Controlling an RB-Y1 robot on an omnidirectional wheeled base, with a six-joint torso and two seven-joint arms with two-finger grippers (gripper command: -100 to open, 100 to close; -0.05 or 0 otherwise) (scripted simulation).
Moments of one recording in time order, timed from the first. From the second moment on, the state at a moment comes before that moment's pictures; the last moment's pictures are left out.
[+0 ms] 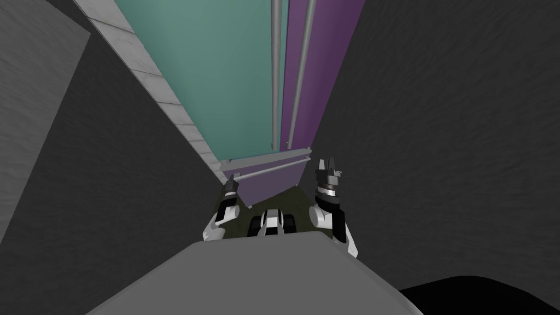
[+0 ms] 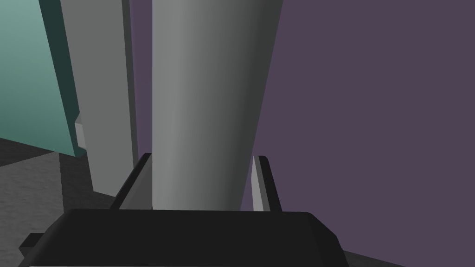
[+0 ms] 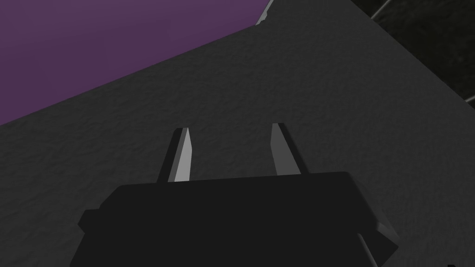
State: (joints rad) left arm 0.11 0.02 0.20 -1.33 0.12 -0.57 0.01; right arm 0.49 0.00 0.02 -2.32 -0.11 -0.53 0.05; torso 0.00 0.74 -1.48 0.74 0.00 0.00
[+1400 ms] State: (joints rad) left arm -0.22 0.09 0.22 -0.92 0.12 -0.64 0.02; right arm 0.49 0.00 0.02 -2.32 -0.11 -0.53 0.05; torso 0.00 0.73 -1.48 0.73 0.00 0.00
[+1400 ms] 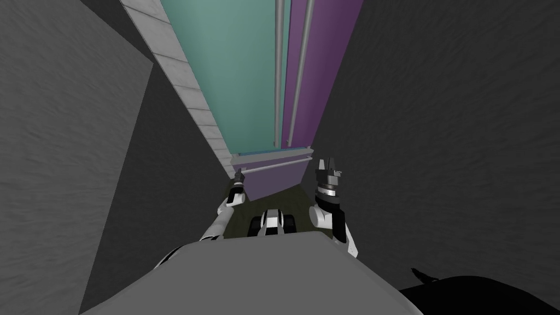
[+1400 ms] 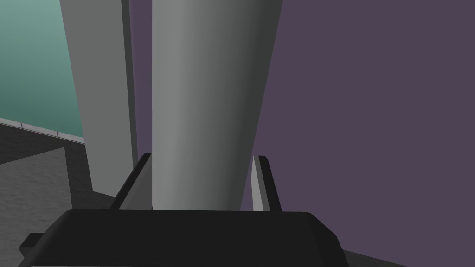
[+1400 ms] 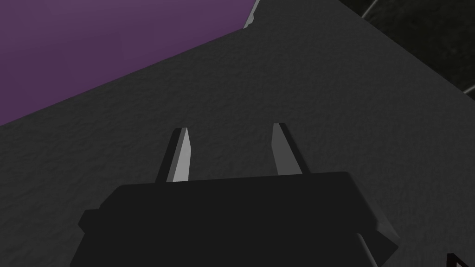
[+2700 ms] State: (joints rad) left arm -0.44 0.13 0.23 -0.66 0.12 -0.66 0.02; right arm 0.49 0.00 0.02 -2.32 -0.11 -0.53 0.05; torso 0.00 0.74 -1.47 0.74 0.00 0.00
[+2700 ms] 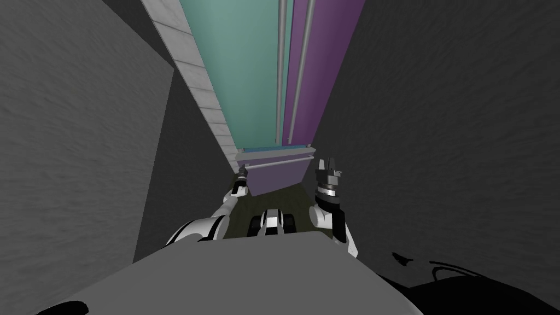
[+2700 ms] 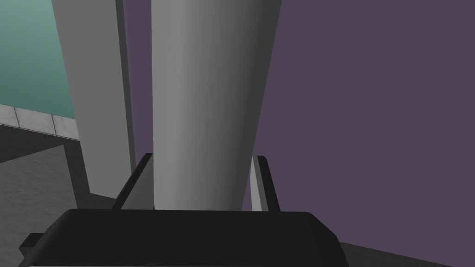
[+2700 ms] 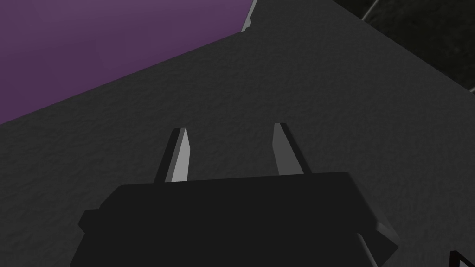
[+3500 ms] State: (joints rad) left arm -0.44 0.12 0.22 -0.66 0.12 -0.66 0.02; right arm 0.49 0.00 0.02 -2.32 -0.11 -0.53 0.05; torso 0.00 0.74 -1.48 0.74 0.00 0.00
